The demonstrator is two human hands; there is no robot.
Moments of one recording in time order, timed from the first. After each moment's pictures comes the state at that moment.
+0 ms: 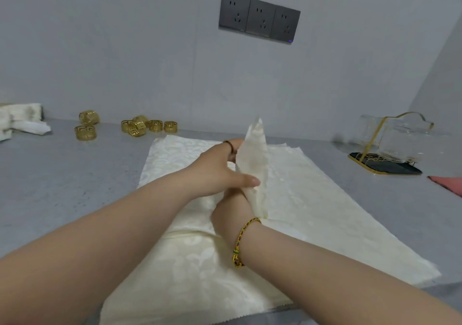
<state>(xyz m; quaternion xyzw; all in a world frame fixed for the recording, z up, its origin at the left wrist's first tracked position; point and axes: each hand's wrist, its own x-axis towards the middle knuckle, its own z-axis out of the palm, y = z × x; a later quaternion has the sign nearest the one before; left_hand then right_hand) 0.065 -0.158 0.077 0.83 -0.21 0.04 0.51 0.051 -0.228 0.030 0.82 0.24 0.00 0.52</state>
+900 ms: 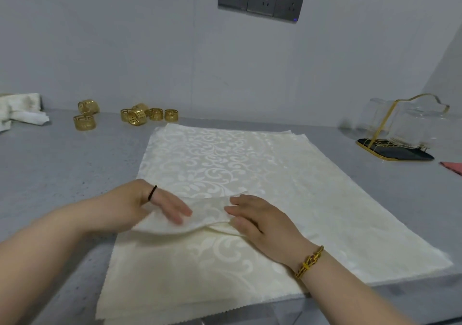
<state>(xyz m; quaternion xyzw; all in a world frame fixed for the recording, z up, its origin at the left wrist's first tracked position) 0.037 -0.055 0.023 0.84 -0.31 -0.11 0.43 0.051 -0.315 -0.019 0.91 0.33 0.06 -0.25</state>
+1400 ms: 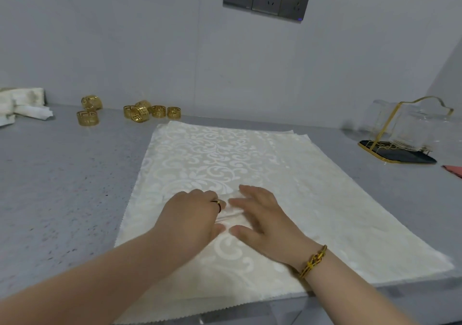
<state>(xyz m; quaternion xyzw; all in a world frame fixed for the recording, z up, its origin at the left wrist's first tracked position) 0.025 -0.144 0.002 0.96 -0.21 0.17 0.01 0.051 -0.317 -0.019 0.92 0.31 0.05 -0.24</state>
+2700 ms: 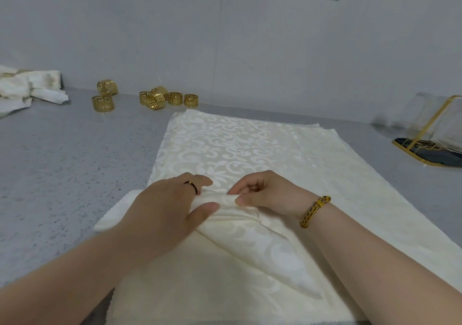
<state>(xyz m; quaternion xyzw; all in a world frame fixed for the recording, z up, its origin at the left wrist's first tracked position) 0.030 -0.091 -0.003 0.96 -0.13 0.17 0.16 0.118 -0.283 0.007 0.81 0.28 -0.23 -0.46</state>
